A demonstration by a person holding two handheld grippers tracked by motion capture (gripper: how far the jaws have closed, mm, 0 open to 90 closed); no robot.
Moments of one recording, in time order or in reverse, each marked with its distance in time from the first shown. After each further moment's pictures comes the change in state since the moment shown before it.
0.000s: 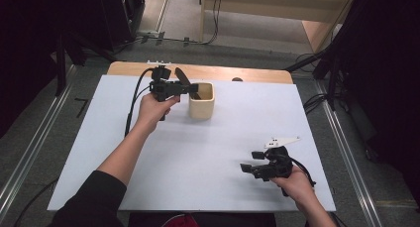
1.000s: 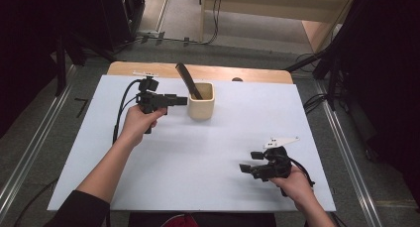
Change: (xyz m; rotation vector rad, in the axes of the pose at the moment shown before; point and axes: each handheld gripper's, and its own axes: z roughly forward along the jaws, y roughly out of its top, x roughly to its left) left arm 0.003 -0.031 -0.035 0.081 -0.046 -0.059; right arm 0.001 0.000 0.002 0.001 0.005 -0.003
